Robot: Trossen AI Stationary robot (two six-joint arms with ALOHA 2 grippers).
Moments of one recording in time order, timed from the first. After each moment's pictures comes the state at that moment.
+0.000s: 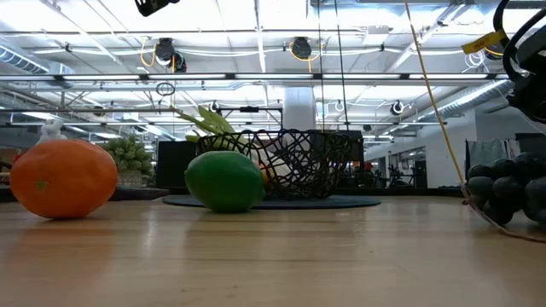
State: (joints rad) left arm 0.12 1.13 1.37 -1.00 0.16 -0.15; right arm 0.63 1.25 0.59 -0.47 -0.26 2.08
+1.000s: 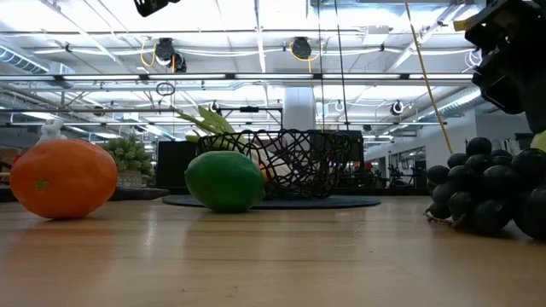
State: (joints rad) left arm 0.12 1.13 1.37 -0.99 0.16 -0.19; right arm 0.63 1.25 0.59 -0.33 0.05 2.04
